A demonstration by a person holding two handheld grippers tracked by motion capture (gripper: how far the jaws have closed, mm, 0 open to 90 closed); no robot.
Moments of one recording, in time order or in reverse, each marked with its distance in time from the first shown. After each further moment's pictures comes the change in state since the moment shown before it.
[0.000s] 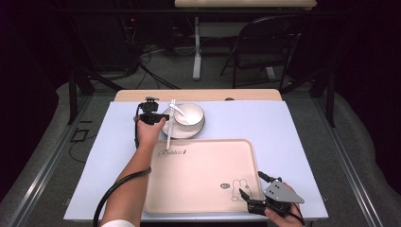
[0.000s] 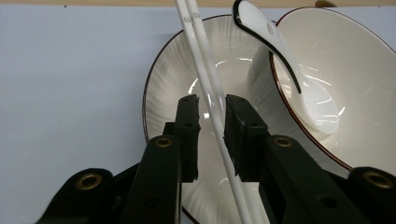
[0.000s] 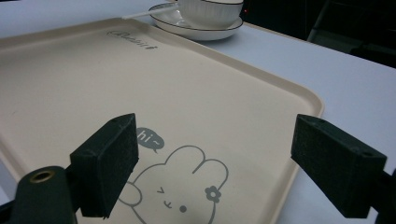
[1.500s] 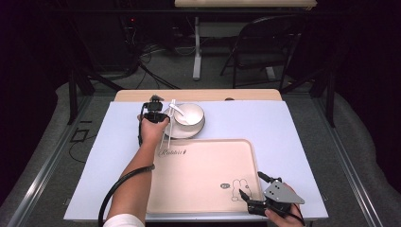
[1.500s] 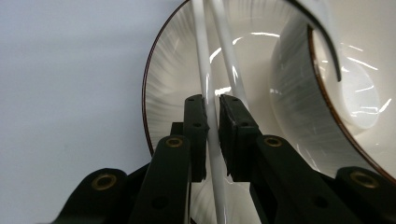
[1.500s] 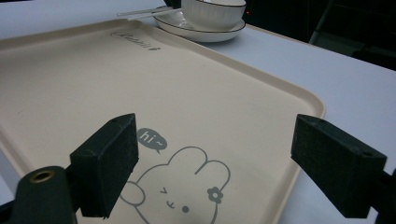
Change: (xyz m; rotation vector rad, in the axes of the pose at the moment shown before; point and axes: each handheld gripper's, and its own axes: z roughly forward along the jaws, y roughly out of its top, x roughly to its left) left arm -0.003 0.007 0.020 0.137 0.073 -0.016; right arm 0.001 0.001 -0.001 -0.004 0.008 -0.007
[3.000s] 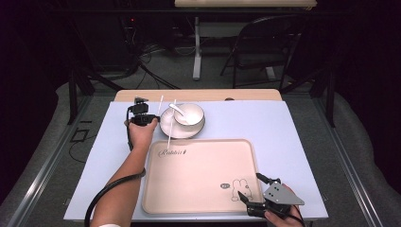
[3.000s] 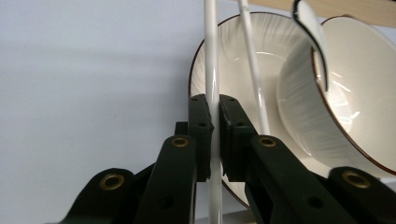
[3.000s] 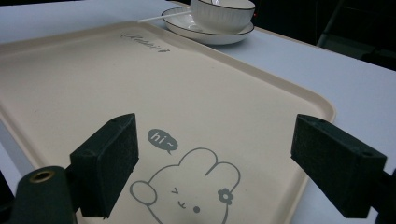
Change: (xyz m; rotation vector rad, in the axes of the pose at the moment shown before) left arm 0.024 -0.020 -0.042 -0.125 -0.048 -0.139; right arm 0.003 0.001 -0.002 -0.008 0.029 -0.009
